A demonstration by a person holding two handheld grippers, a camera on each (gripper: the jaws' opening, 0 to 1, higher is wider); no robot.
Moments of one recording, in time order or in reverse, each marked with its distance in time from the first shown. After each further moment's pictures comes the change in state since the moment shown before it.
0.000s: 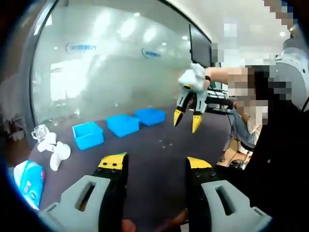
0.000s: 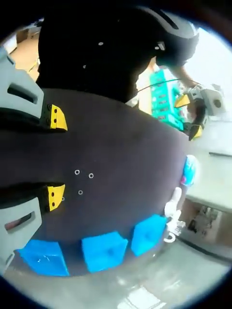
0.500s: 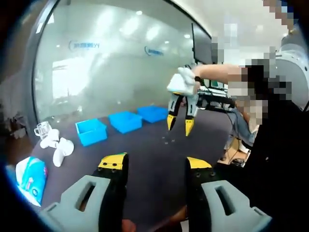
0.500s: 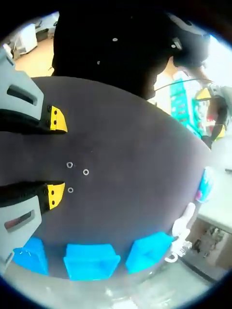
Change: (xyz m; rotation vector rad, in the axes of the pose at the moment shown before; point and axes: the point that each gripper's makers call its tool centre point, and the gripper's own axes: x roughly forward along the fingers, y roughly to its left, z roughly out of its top) left arm -0.007 0.005 -0.005 -0.007 0.022 0.018; right arm 0.029 -0.005 0.004 -0.106 0.123 0.089
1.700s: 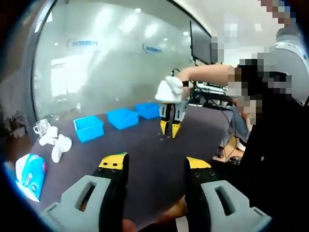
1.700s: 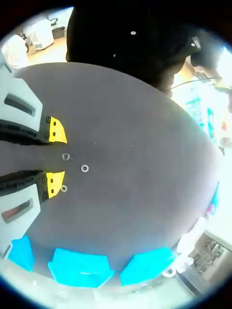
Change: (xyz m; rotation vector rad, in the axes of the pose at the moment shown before) left arm -0.001 -0.016 -0.002 -0.004 0.028 -0.013; right arm 0.028 -0.018 -0.012 -0.097 0.084 0.024
